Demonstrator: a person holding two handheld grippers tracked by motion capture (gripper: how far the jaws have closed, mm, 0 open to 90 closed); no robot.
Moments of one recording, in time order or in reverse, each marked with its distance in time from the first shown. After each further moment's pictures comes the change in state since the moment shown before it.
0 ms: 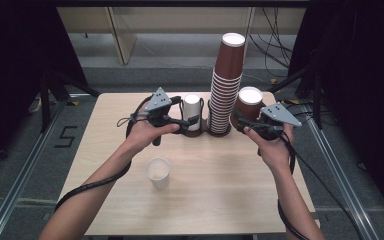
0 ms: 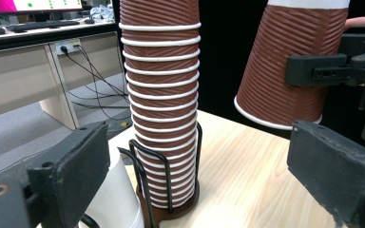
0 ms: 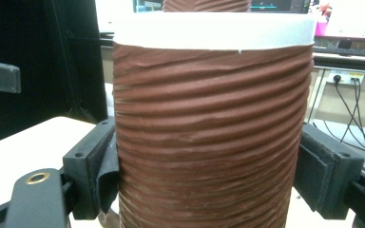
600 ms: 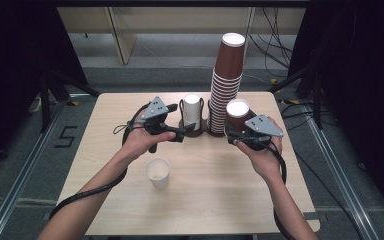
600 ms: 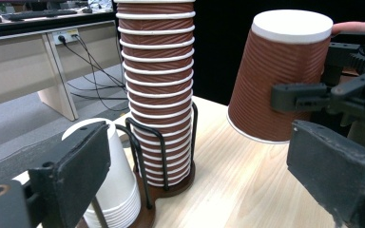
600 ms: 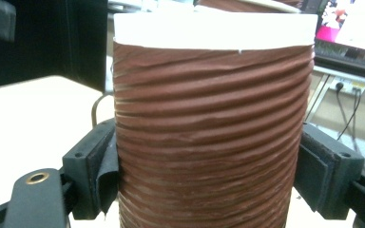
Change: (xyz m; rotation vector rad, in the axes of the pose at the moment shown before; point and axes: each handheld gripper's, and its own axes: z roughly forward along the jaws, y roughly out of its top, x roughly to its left) left arm -0.002 -0.017 -0.013 0.027 0.006 -0.012; right arm 0.022 -0.030 0.007 0.064 0.001 -0.166
